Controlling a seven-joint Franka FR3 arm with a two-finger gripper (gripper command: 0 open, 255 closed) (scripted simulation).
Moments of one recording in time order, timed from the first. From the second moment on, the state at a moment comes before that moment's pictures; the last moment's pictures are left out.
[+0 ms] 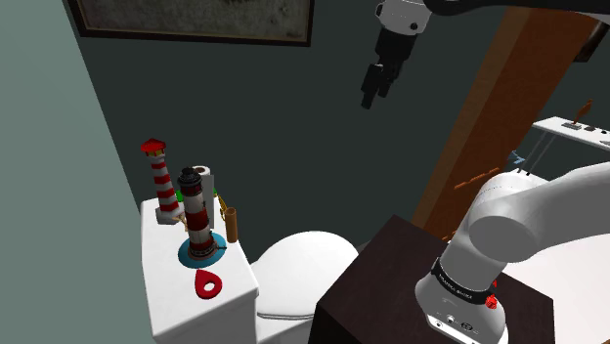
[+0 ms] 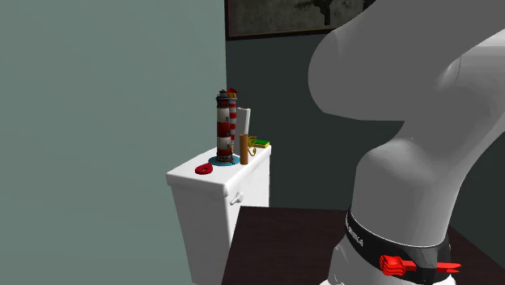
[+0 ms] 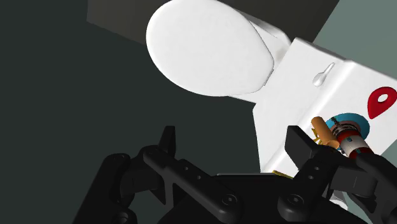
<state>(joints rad) -0.01 -0.79 0.05 -2.32 -0.09 1.69 -0.04</state>
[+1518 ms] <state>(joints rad) 0.09 -0.32 0.32 -2.40 0.00 2.16 0.27</state>
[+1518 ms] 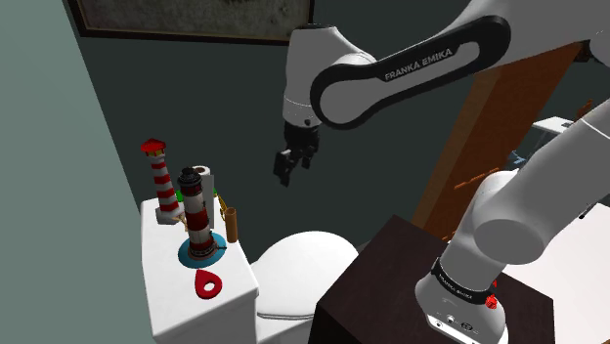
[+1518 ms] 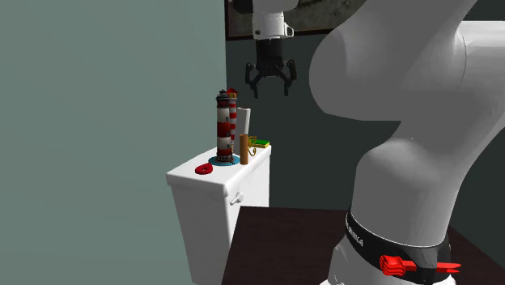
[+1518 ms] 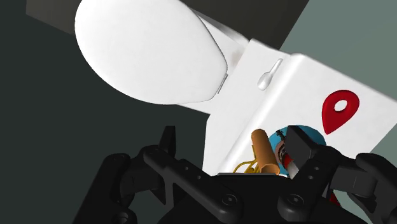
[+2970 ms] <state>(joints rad) 0.28 0.49 0.41 -1.96 -0.31 2.40 0.68</state>
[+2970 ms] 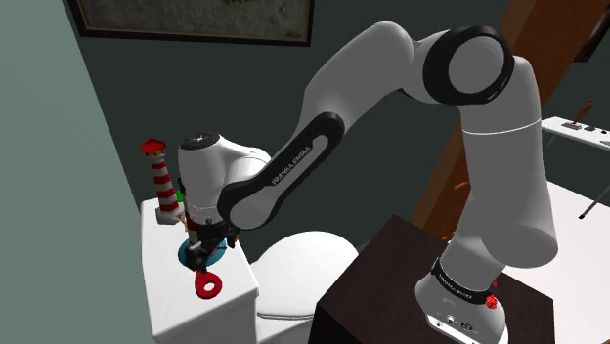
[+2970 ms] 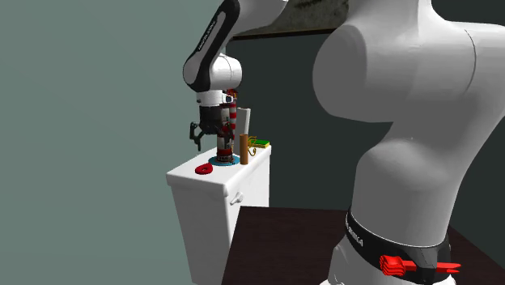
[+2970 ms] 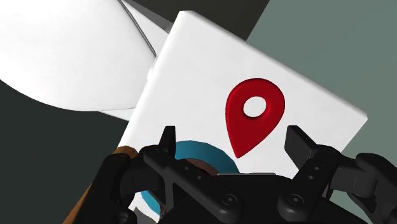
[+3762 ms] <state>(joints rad) 0.37 0.73 0.36 -1.78 -0.37 2.44 0.73</state>
